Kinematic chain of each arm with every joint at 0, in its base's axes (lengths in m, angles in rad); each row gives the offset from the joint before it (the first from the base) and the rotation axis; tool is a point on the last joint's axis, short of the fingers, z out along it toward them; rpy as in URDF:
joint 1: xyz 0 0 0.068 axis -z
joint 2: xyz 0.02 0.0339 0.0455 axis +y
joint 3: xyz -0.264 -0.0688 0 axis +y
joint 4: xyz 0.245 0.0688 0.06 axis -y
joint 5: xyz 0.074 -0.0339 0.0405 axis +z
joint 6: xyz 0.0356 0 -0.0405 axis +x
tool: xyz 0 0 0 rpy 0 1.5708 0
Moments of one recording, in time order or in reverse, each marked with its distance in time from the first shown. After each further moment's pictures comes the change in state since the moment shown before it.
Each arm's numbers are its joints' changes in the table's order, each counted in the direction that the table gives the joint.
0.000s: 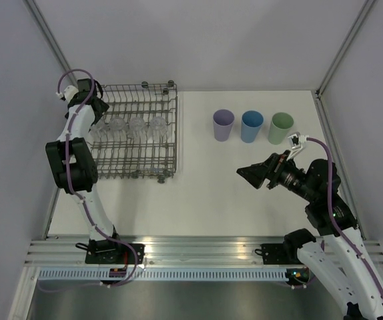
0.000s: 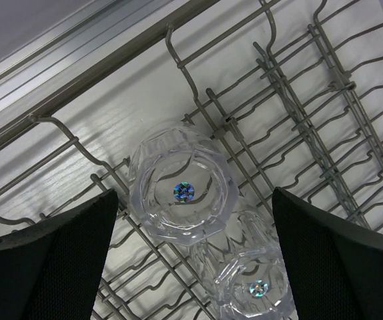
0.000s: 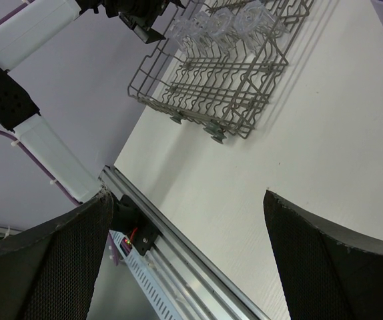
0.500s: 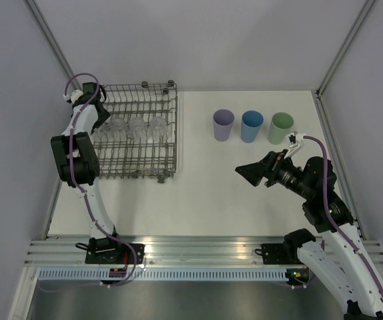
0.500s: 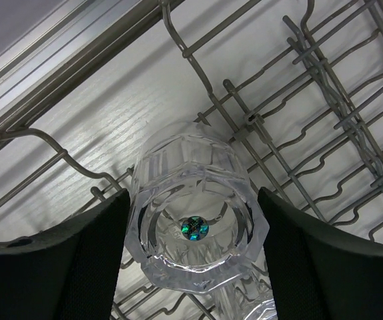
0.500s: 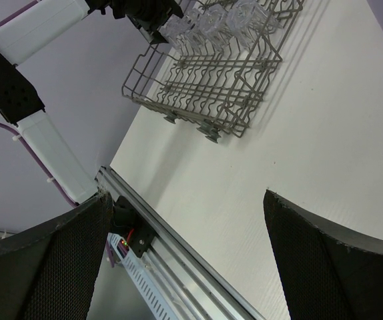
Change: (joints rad) left arm -0.002 0.124 -0.057 -0.027 0.003 0.063; right arm 0.000 0.031 0.021 0.032 -0.016 0.000
